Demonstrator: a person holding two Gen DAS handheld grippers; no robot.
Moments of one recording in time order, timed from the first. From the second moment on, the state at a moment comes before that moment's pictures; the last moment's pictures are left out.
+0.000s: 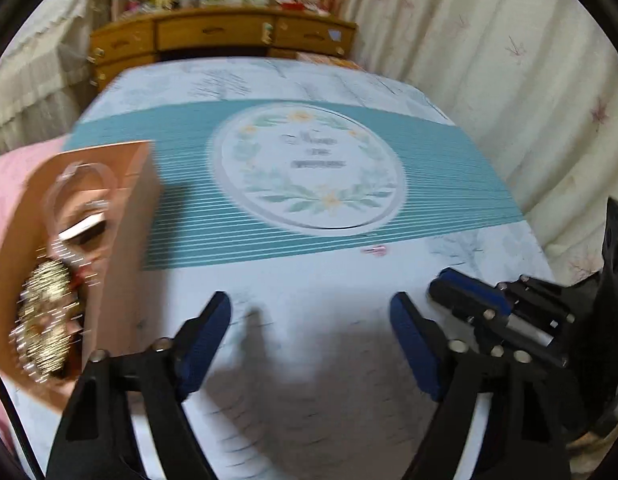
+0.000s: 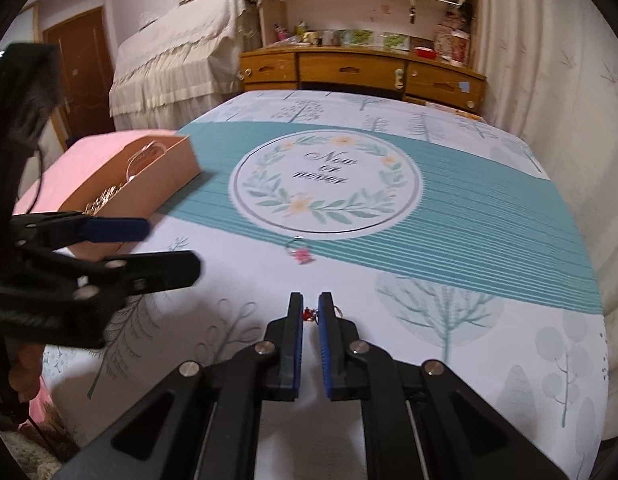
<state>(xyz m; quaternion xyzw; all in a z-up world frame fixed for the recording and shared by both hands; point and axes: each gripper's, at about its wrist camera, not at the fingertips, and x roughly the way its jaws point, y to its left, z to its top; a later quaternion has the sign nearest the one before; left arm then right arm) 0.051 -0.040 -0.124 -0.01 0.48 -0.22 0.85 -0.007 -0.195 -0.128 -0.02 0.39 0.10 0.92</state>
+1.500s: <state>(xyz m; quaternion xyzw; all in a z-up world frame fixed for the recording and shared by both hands) 0.120 -0.127 -0.131 -0.01 0.60 -0.19 0.78 -0.032 -0.275 -0.111 0.09 0.33 0.11 0.93</state>
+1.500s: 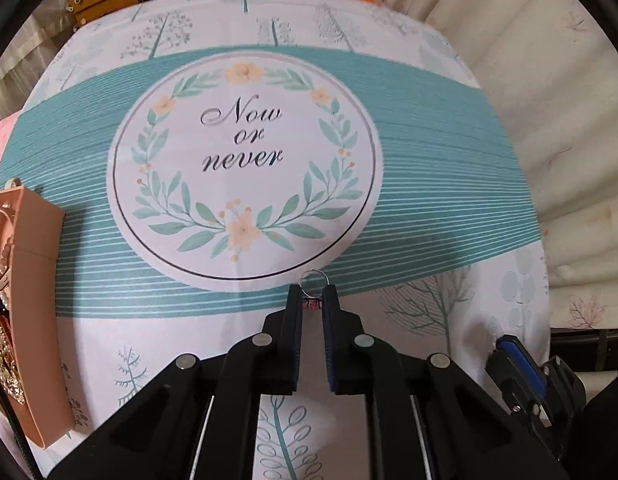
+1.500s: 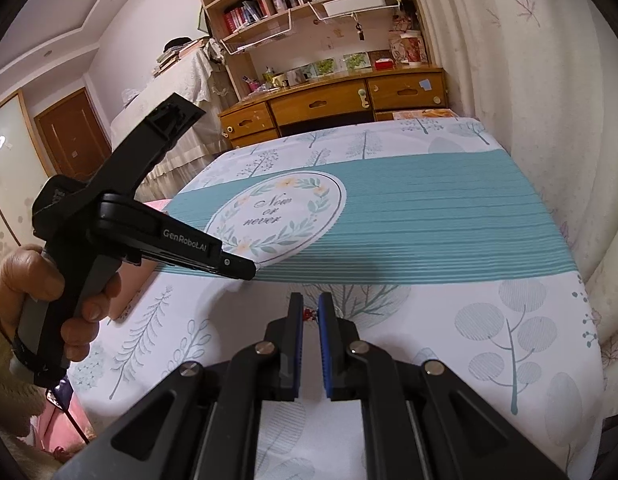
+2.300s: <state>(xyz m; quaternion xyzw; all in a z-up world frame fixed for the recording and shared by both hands) 0.067 0.101 -0.023 -0.11 0.45 -0.12 0.88 0.028 -0.092 -0.012 0.06 0.31 0.33 0.89</state>
